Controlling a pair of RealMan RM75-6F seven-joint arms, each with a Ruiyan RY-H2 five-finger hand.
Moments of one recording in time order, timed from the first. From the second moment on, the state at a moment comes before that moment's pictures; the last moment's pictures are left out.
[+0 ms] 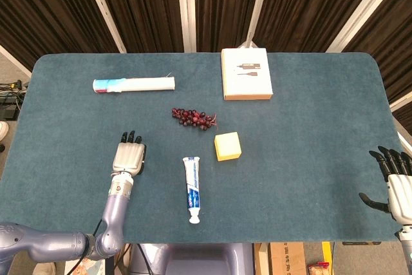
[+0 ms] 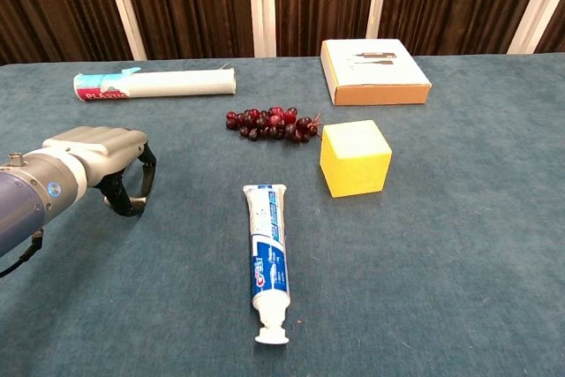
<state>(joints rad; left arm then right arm) -0.79 -1.76 -0.16 -1.54 0.57 1.31 0.94 0.08 -0.97 0.09 -1.75 -1.40 1.42 0.00</state>
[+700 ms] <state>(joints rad) -0.76 -1.72 -0.20 -1.60 0.60 1.31 0.91 0.07 -0.97 0.09 -1.75 -1.40 1.43 0.00</state>
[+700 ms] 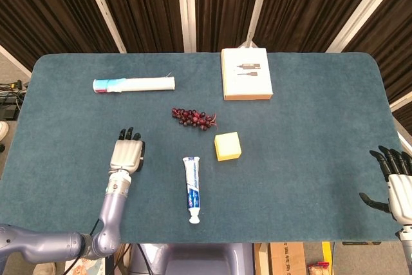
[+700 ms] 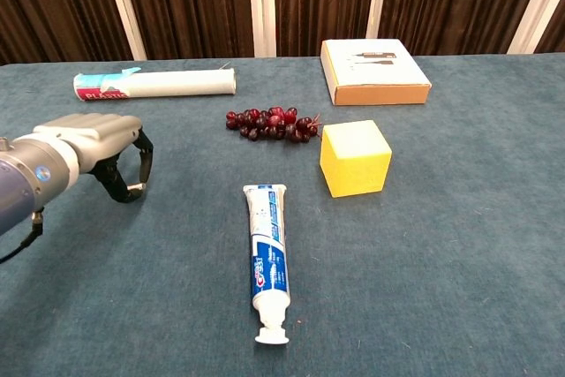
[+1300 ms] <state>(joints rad) -0.71 -1.60 -0.23 -1.67 0.66 1.22 0.69 0.08 -0.97 0.09 -1.75 -1.41 1.43 -0.02</state>
